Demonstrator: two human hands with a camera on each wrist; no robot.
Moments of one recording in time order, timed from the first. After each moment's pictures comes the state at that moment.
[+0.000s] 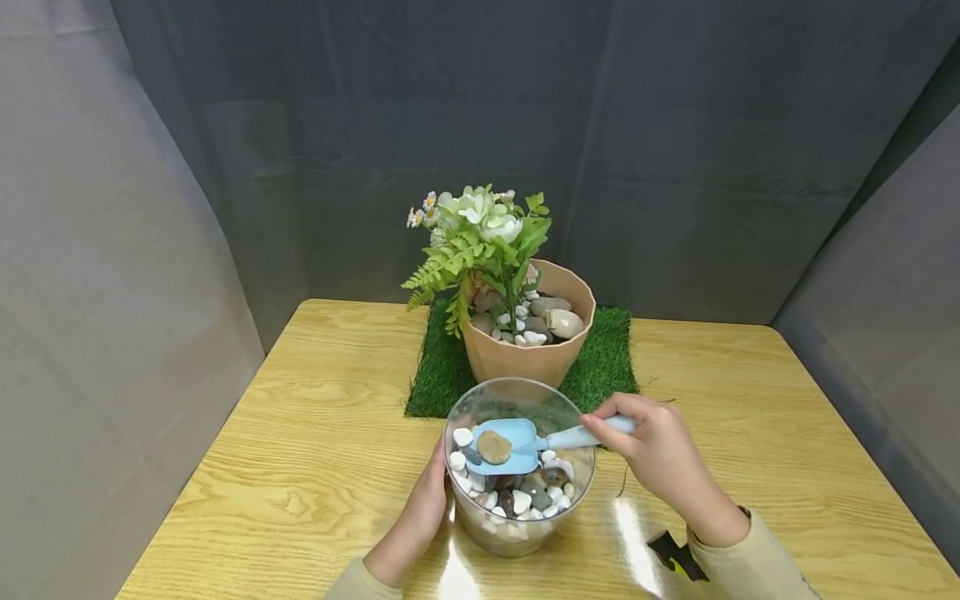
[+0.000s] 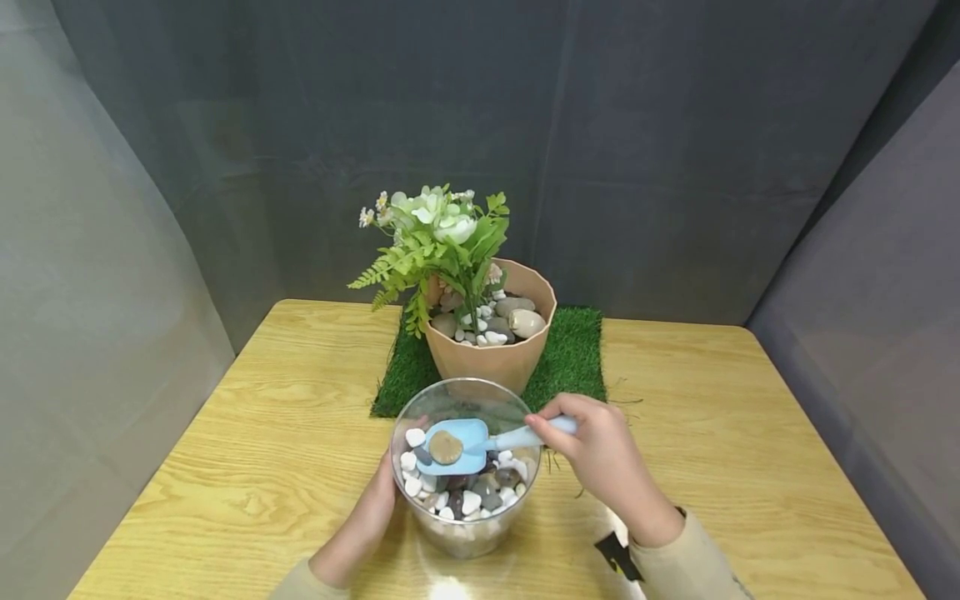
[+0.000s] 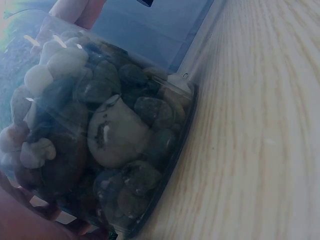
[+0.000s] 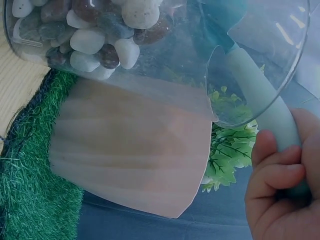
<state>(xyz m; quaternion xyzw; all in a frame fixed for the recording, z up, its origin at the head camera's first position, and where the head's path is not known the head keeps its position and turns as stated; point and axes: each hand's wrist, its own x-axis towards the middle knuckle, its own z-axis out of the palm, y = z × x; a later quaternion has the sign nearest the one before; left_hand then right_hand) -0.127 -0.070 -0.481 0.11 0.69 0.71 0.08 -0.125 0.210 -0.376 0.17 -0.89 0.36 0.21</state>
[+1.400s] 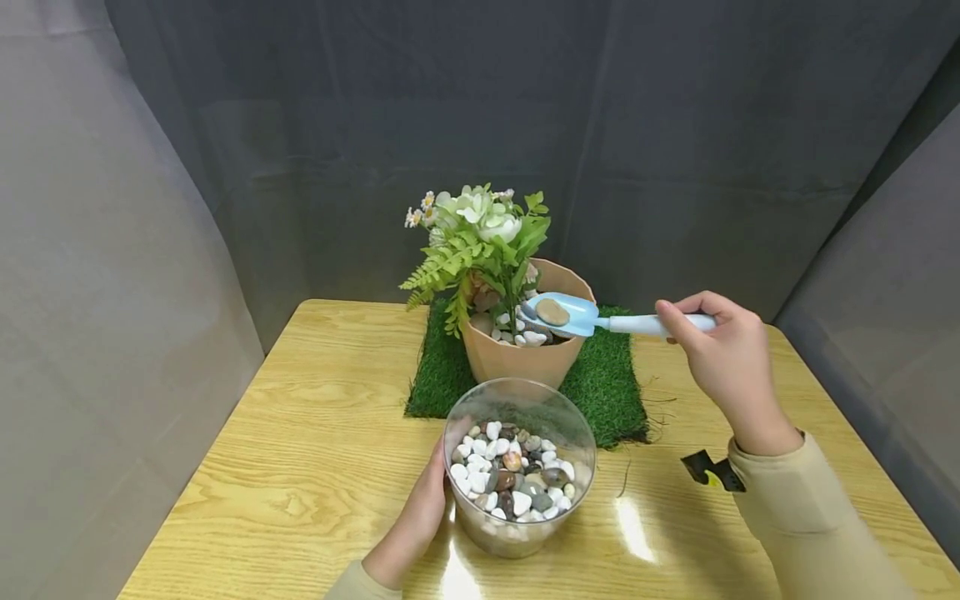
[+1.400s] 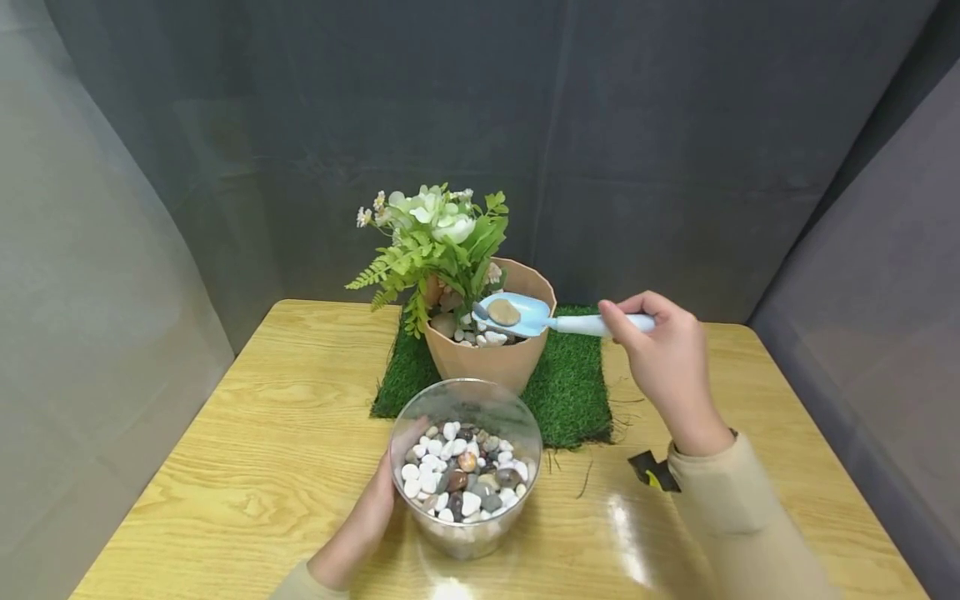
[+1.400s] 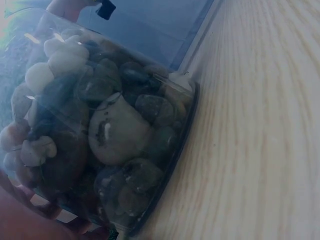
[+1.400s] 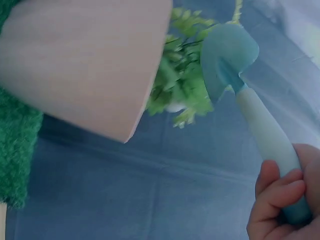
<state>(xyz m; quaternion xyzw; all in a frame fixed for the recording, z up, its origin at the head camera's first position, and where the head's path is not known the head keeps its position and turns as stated) -0.128 -0.072 -0.482 0.13 0.72 0.68 0.08 -0.173 0.263 -0.309 0.00 -0.87 0.41 0.27</state>
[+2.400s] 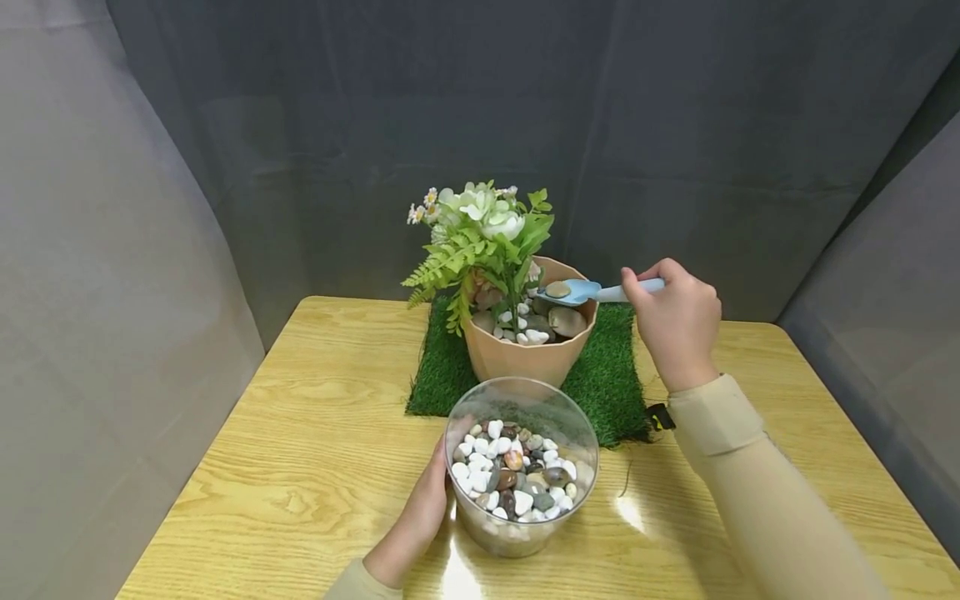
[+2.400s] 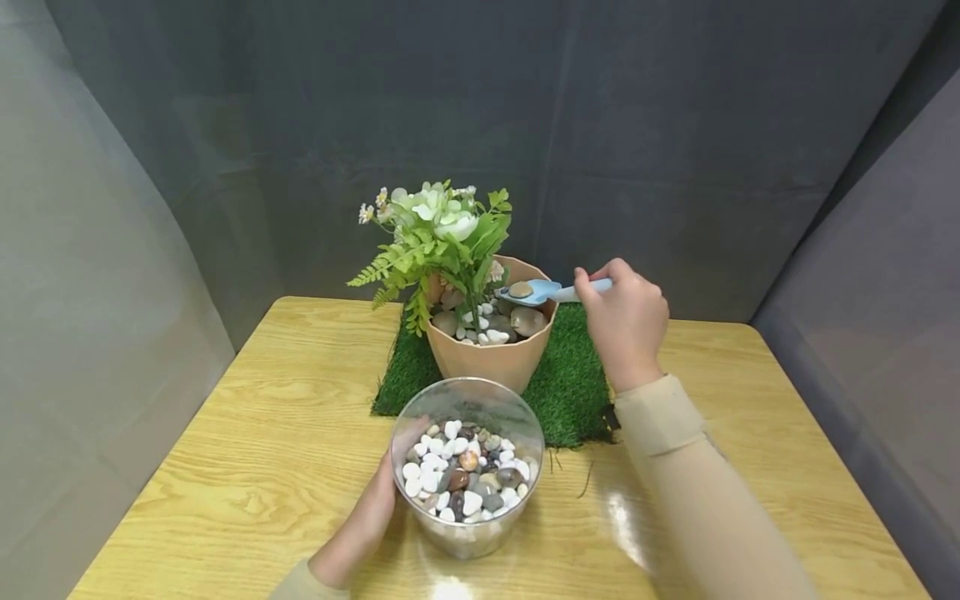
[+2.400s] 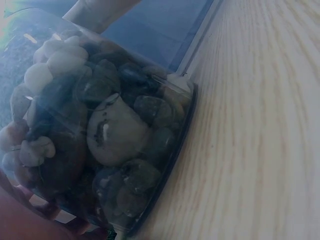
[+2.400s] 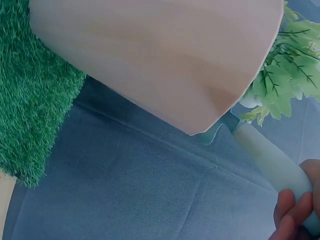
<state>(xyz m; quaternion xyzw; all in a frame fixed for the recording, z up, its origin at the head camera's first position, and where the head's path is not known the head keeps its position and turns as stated) -0.128 -0.073 -0.483 0.13 0.72 0.68 0.08 -0.245 0.235 -0.330 -0.02 -0.88 0.24 0.41</state>
